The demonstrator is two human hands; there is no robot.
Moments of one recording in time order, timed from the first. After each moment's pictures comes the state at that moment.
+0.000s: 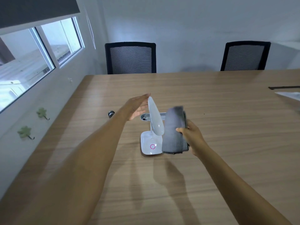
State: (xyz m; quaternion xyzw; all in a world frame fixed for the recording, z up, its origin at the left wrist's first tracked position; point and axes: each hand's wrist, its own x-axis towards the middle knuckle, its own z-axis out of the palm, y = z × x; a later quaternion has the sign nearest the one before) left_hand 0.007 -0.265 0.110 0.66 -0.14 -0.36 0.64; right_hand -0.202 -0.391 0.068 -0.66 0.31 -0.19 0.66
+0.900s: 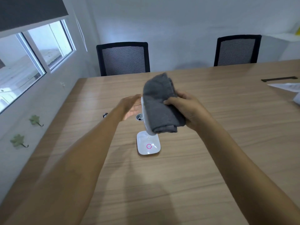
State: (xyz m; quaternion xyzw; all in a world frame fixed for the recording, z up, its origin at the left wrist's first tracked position) left_hand 0.007 -0.270 0.115 0.70 -0.15 -0.34 0.62; right_hand -0.202 -0.367 0.189 -0.64 0.20 -0.18 0.72
